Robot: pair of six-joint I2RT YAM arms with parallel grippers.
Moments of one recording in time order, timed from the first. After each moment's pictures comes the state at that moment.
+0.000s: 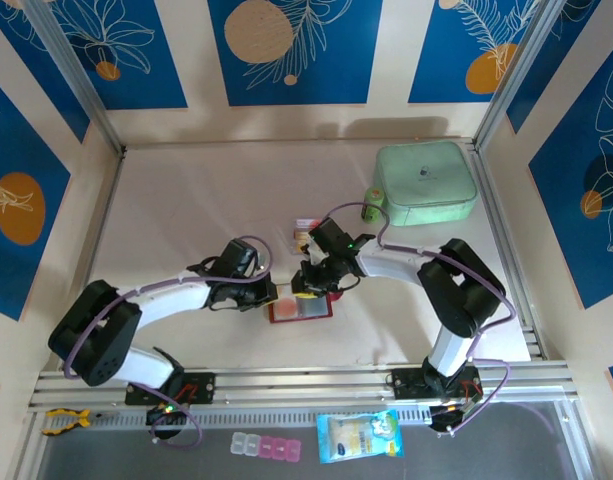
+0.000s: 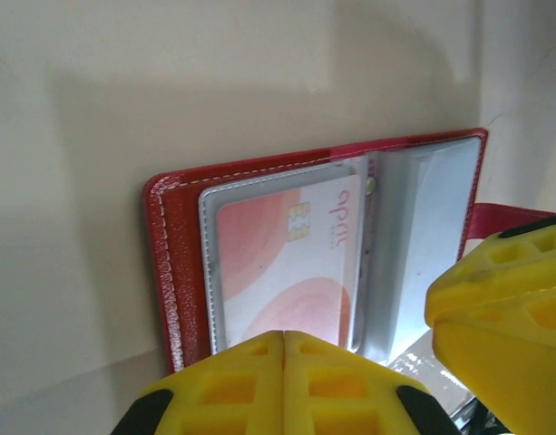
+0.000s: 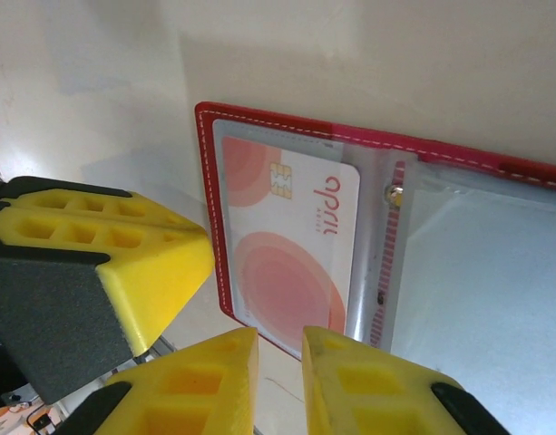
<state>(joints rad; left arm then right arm) -0.63 1.42 0.61 -0.20 0.40 -0.89 0.74 1.73 0.97 -0.37 -0.58 0.76</state>
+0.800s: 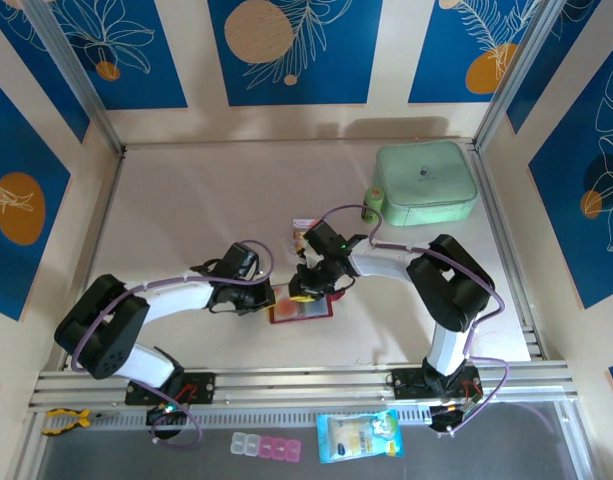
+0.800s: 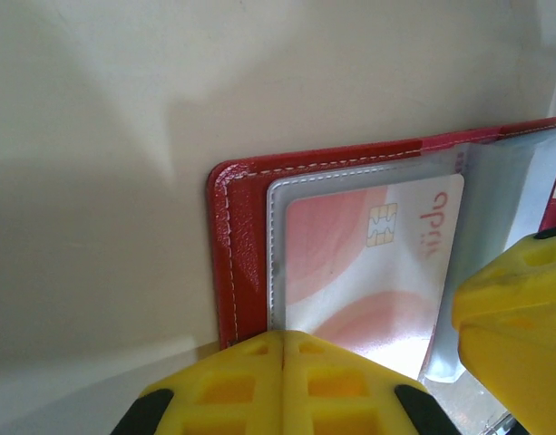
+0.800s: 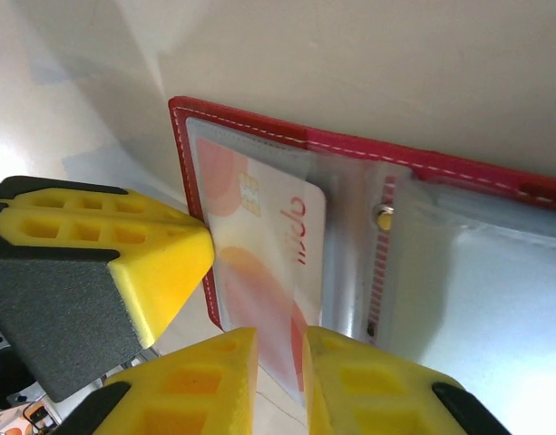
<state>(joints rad) -0.63 1.46 0.59 -0.21 0.38 -0.86 0.76 1.79 1.00 -0.39 -0.58 0.76</state>
